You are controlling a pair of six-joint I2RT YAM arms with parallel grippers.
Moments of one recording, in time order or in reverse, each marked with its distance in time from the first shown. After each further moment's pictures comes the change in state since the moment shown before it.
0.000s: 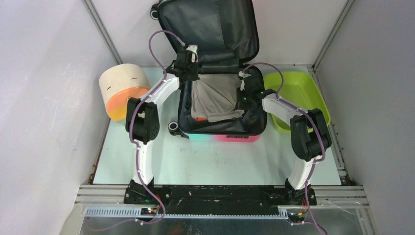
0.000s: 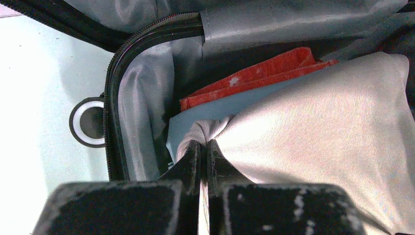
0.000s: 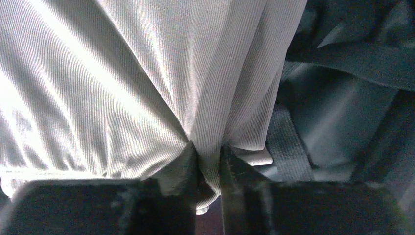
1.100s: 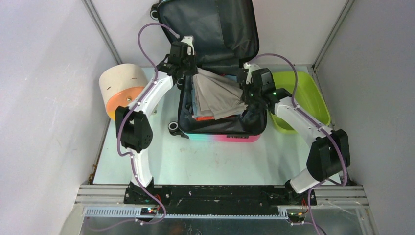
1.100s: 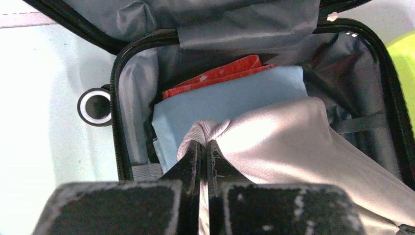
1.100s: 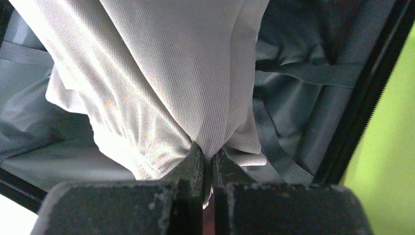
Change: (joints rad) left arm -0.016 -0.177 0.000 -0.111 0.021 -0.068; right arm 0.032 -0.253 -0.006 -0.087 0.077 -0.091
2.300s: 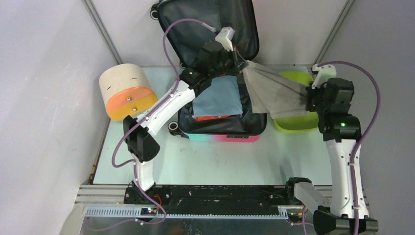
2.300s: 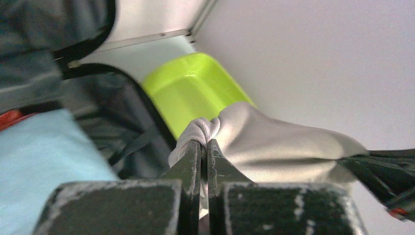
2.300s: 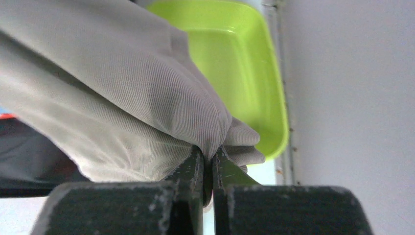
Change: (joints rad) left arm -0.344 -0.059 0.122 0.175 0.085 -0.257; right arm -0.457 -0.591 -0.003 -0.350 0.046 -0.318
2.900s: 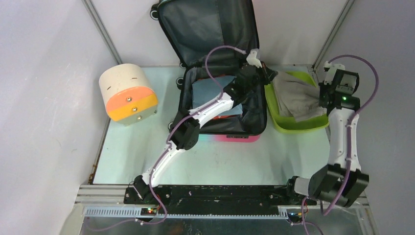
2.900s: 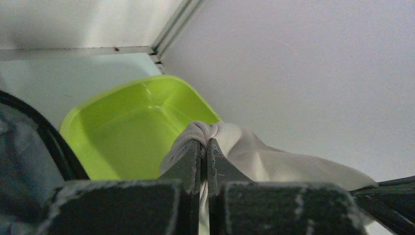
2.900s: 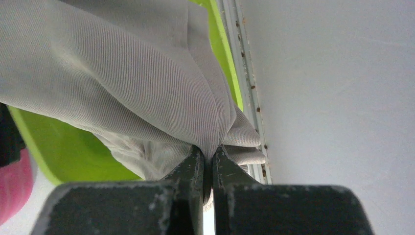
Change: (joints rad) left arm -0.125 0.610 0.383 0.449 -0.063 -0.193; right arm -0.292 0.252 0.000 0.040 0.060 -0.100
